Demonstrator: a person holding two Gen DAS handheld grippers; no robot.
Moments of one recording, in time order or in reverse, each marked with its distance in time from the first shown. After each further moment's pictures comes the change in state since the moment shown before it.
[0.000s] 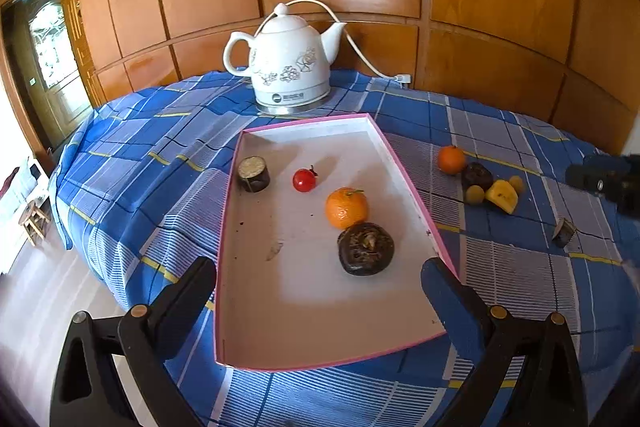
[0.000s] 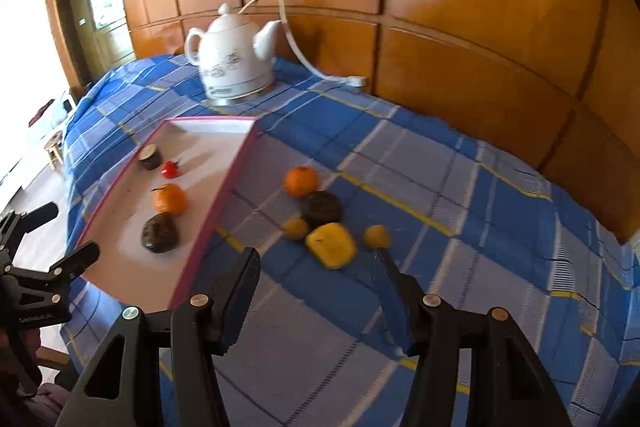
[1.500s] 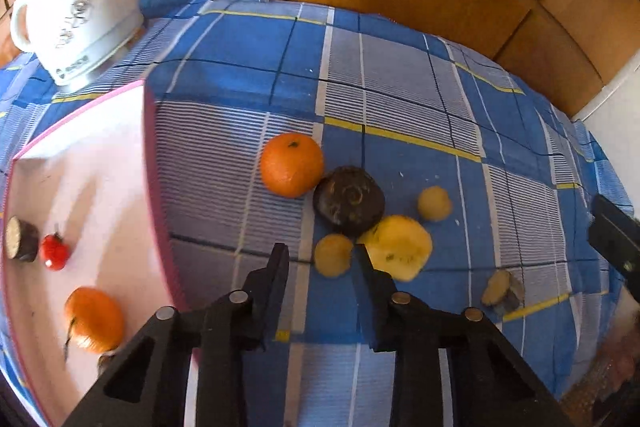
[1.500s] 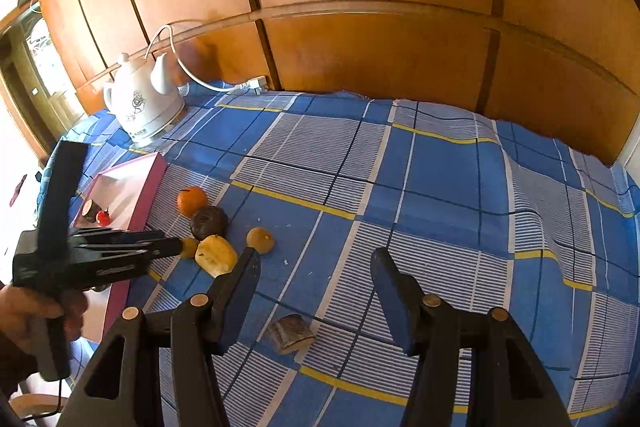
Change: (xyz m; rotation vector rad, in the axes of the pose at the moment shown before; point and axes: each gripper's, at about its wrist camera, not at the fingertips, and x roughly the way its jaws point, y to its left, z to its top) left arm 0.153 -0.141 0.085 0.094 0.399 -0.333; right arm 0.012 -0.110 -0.016 0.253 -0.001 -0.023
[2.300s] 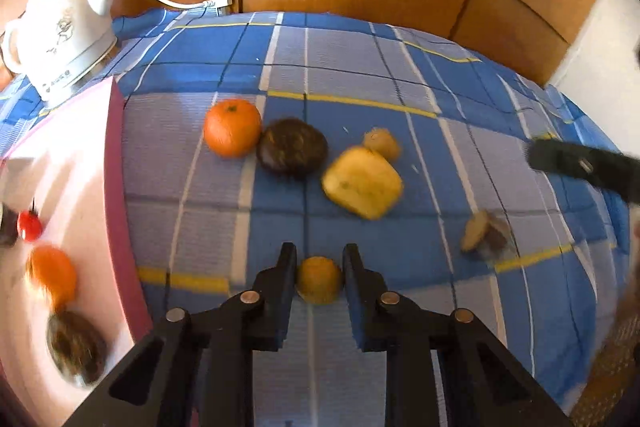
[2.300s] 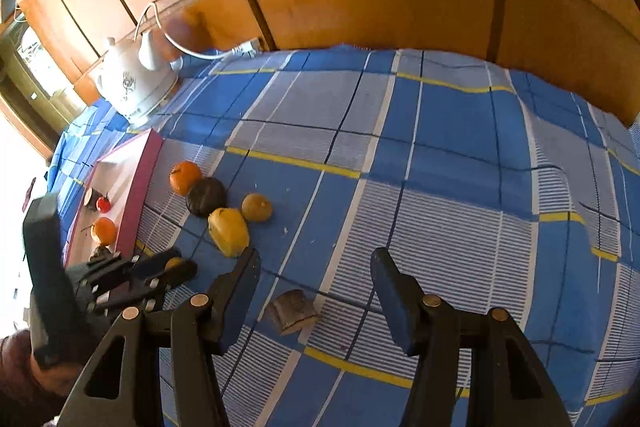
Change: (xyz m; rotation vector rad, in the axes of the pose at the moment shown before) left arm -0.007 -0.032 -0.067 0.115 -0.121 -0.042; right arm 0.031 -0.015 -0.007 0.077 0.158 0.058
